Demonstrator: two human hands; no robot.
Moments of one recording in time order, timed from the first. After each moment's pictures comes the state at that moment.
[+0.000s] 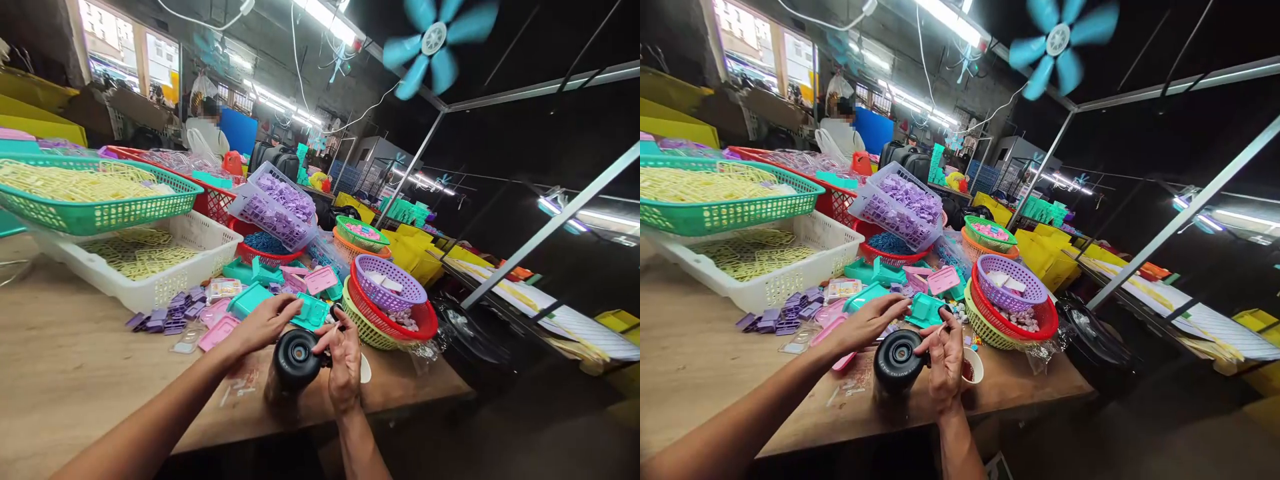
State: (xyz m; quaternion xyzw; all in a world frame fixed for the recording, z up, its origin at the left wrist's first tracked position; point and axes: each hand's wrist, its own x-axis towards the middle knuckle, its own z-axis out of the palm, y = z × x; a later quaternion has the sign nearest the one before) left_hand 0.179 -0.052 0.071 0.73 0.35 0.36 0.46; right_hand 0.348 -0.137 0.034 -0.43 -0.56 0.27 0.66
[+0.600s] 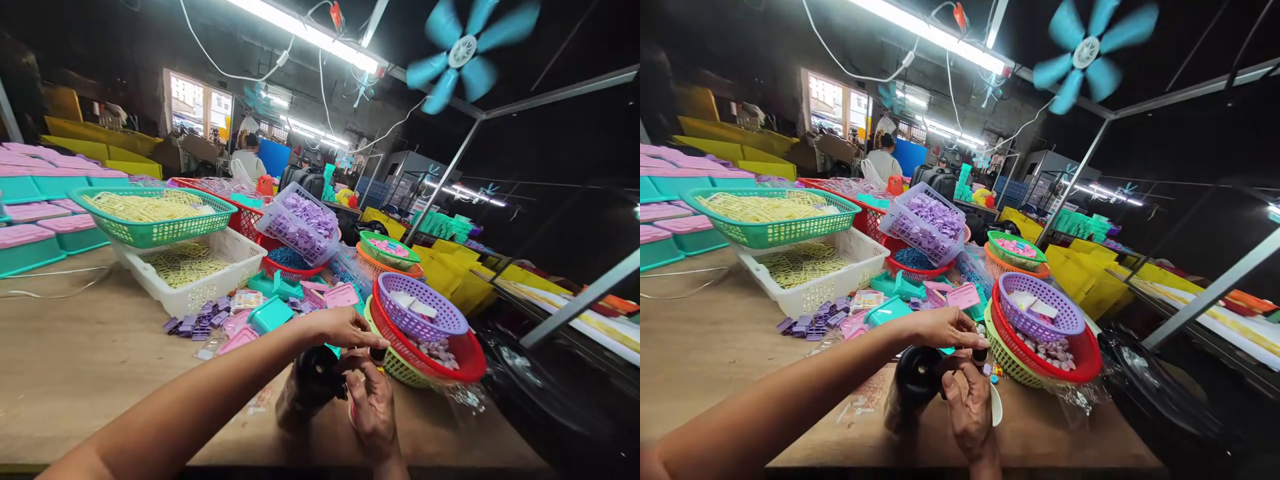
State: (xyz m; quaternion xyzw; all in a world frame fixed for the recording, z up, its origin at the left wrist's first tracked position) left_hand 0.262 -0.035 0.133 0.81 0.29 0.14 0.50; right_hand 0.399 -0.136 0.024 -0.46 -0.68 0.21 0.53
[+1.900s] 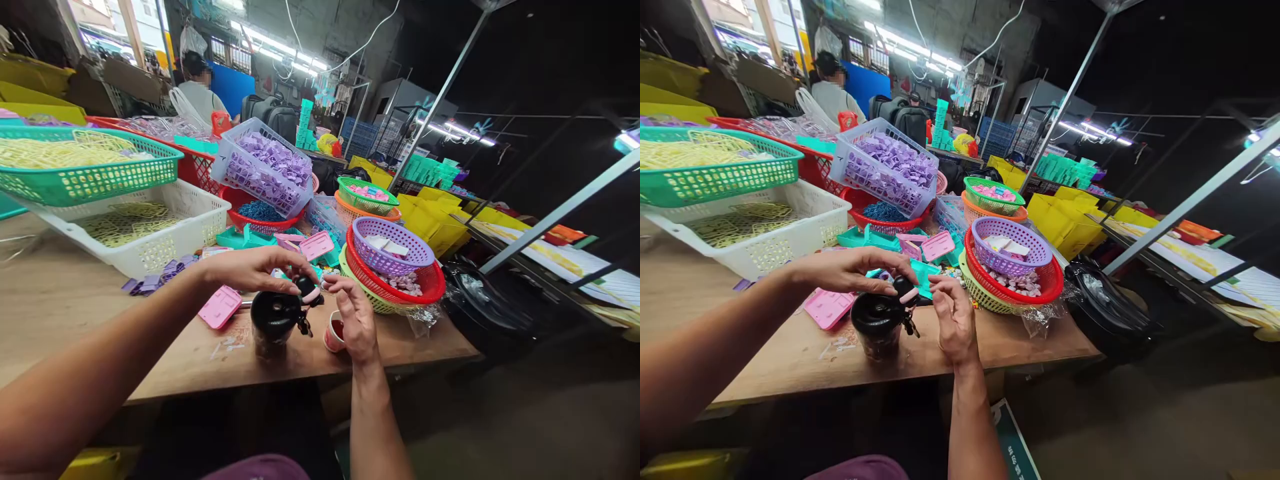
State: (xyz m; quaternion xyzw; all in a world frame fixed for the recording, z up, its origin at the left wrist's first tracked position) left_hand 0.195 -0.037 0.145 0.89 0.11 0.15 0.41; right_hand 0.411 -0.138 0.062 -0.40 -0.63 0.28 0.61
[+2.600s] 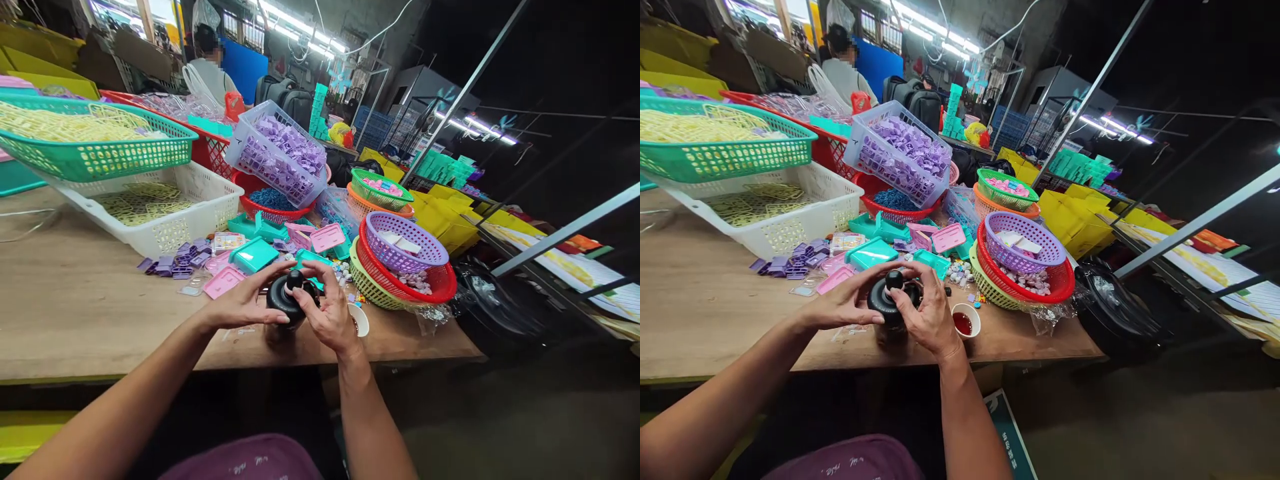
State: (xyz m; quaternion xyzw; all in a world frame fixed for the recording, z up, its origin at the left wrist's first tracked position) left_hand 0.161 -0.079 0.029 0.76 0.24 0.35 0.50; right_hand 0.365 -0.128 0.066 -0.42 -0.75 0.21 0.48
